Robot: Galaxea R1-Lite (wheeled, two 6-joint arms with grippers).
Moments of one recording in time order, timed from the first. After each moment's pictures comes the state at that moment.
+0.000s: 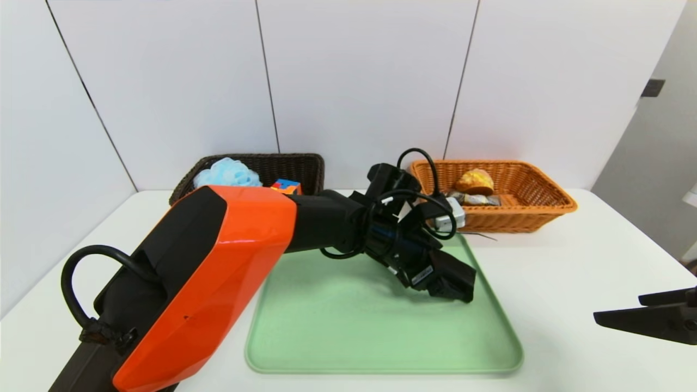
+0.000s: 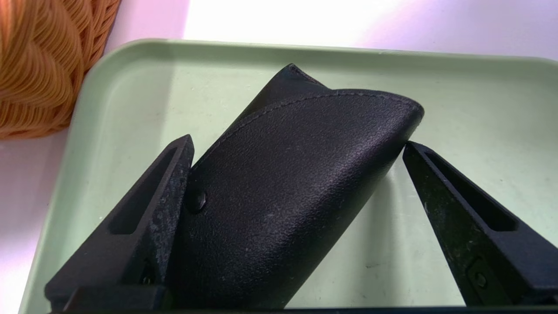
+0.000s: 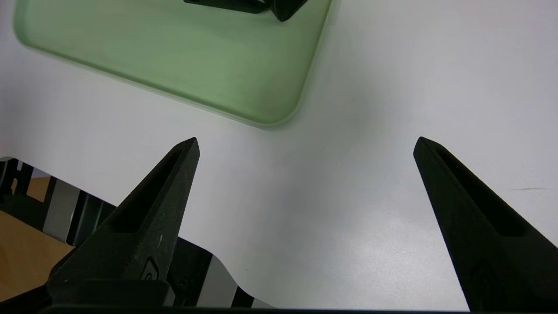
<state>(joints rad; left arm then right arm) -0.77 2.44 -1.98 0.18 -0.56 0.49 0.10 1.14 -0.97 0.68 0.32 -0.04</state>
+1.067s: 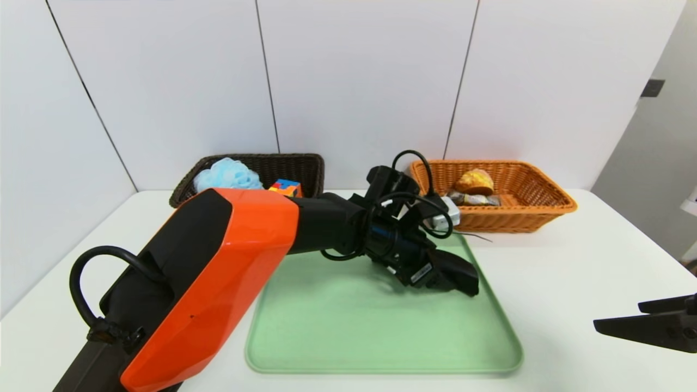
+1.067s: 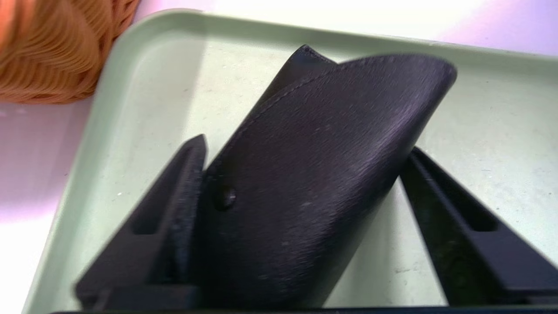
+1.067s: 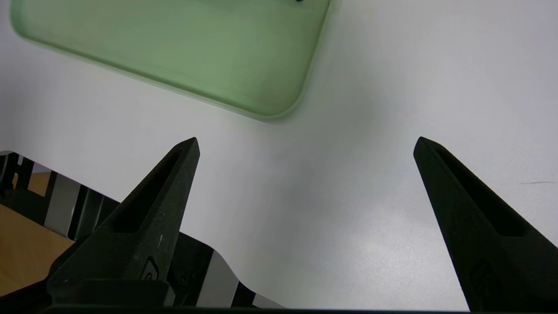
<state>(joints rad) -0.77 2.46 -1.99 0.18 -0.49 0.44 0.10 1.14 -0.95 0.68 0.32 -0.04</state>
